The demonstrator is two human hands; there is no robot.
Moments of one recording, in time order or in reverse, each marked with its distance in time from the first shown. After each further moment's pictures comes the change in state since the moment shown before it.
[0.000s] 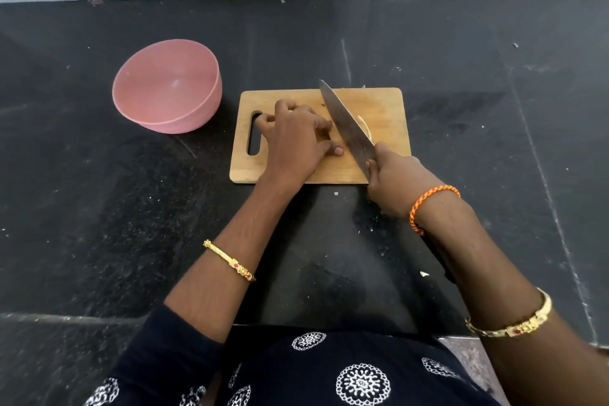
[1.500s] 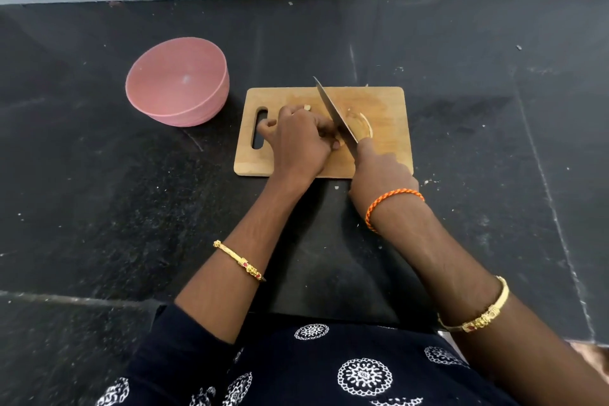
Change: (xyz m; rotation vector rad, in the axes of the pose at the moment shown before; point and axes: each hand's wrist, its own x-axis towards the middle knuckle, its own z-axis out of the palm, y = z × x) left_hand -0.013 0.008 0.002 -0.122 0.096 -0.092; right_hand -0.020 -0.020 0.015 -0.101 0.137 -0.004
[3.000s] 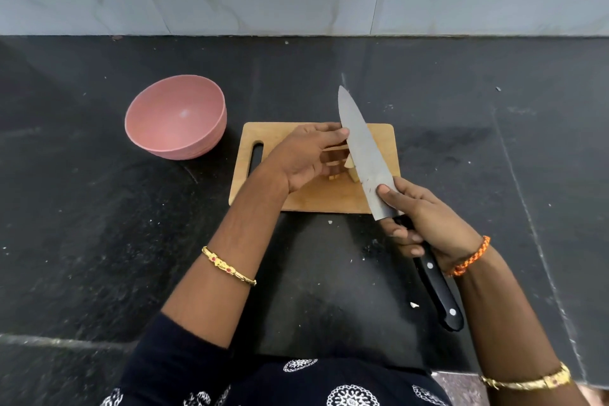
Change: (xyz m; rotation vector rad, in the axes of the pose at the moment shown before) left_hand 0.034 0.023 -0.028 -1.188 -0.613 -0.480; right_hand 0.007 0.064 -0.022 1.242 -0.430 -0.076
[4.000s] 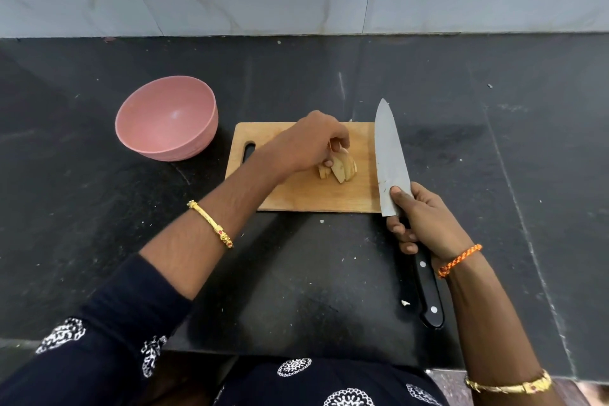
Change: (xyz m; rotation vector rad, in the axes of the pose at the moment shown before) left_hand 0.027 0.008 -0.002 1.487 -0.055 0.488; right_hand 0.007 0.018 -0.015 -0.020 0.329 0.030
